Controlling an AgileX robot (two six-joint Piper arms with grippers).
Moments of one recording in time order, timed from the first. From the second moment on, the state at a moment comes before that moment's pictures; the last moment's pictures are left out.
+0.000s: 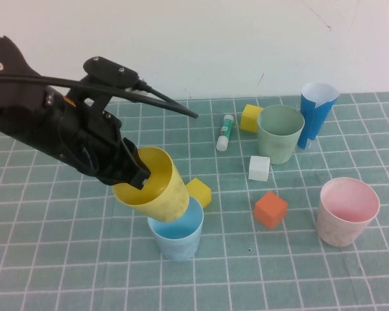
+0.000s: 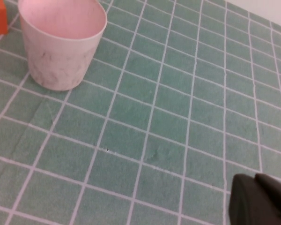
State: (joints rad) right arm -0.03 0.25 -0.37 0.05 0.75 -0.44; left arm -0.30 1.49 -1.28 -0.44 0.97 0.54
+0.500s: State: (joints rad) right arm -0.03 0.25 -0.37 0.12 0.75 -0.53; left arm -0.30 1.53 -1.28 -0.48 0.94 0.54
